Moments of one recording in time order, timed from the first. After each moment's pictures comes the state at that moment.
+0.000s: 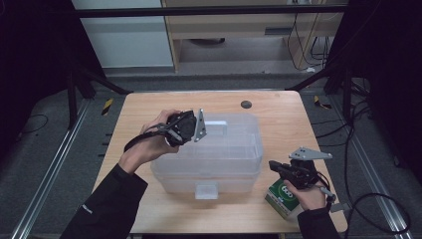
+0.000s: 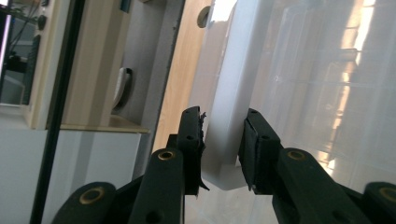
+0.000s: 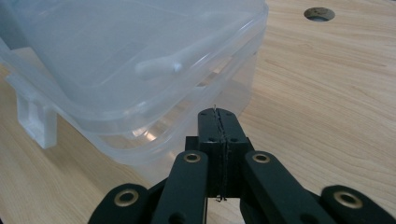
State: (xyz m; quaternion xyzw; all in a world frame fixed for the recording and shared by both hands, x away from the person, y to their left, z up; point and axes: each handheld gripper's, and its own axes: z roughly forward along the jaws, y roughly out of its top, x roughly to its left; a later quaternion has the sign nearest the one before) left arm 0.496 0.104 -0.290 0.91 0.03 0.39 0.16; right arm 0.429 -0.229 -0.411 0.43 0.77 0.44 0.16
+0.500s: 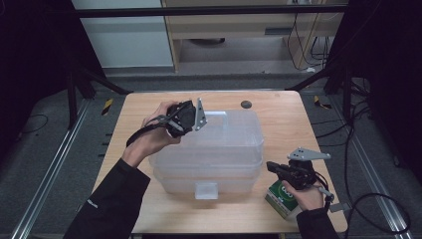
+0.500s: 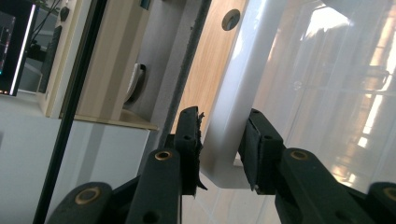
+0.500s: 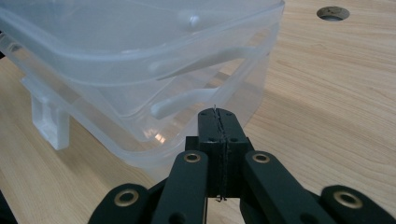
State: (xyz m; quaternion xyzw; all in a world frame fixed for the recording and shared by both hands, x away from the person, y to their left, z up) left arm 0.515 0.104 -0.282 0.89 0.07 0.41 0.18; right arm 0.429 -0.225 -0.413 0.43 0.77 0.45 0.15
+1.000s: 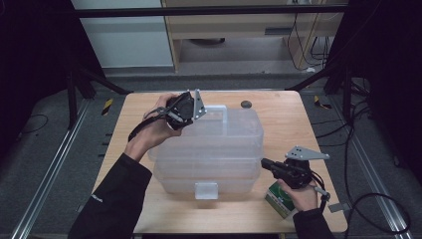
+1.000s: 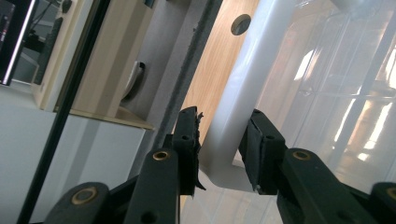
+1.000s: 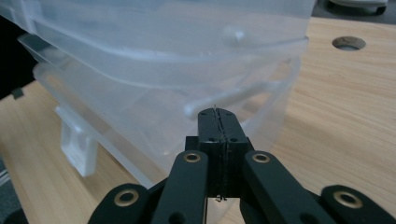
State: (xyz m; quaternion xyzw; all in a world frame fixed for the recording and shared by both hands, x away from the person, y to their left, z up) left arm 0.532 0.106 -0.276 0.89 0.09 0.40 0.19; right arm 0.428 -0.213 -0.404 0.41 0.75 0.50 0.15
